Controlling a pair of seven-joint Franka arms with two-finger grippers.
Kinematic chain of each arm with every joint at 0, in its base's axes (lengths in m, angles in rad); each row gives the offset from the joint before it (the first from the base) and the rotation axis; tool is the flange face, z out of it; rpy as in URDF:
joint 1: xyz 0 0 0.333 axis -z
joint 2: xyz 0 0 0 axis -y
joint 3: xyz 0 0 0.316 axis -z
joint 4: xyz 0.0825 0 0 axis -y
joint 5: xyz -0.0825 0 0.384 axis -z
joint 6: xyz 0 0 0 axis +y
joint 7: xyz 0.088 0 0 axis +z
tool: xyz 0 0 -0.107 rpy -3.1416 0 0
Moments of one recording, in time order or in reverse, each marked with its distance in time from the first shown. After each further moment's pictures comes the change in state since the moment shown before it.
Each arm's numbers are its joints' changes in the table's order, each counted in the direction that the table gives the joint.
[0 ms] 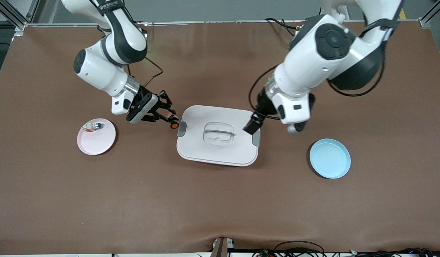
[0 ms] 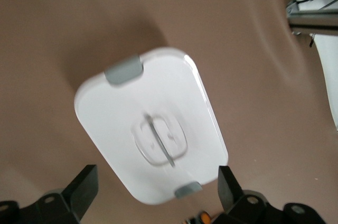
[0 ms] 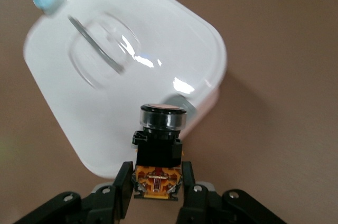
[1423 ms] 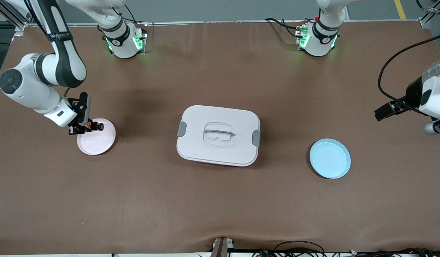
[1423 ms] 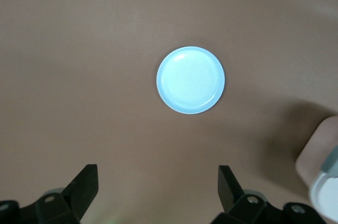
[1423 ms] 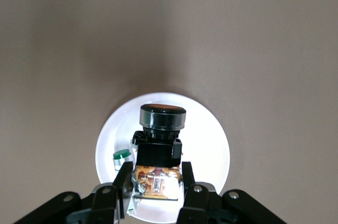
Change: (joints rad) left arm -0.357 0.202 -0.091 -0.031 -0.183 0.389 -1.118; right arm 0.502 -0.079 0.008 -0.021 0.631 0.074 0.995
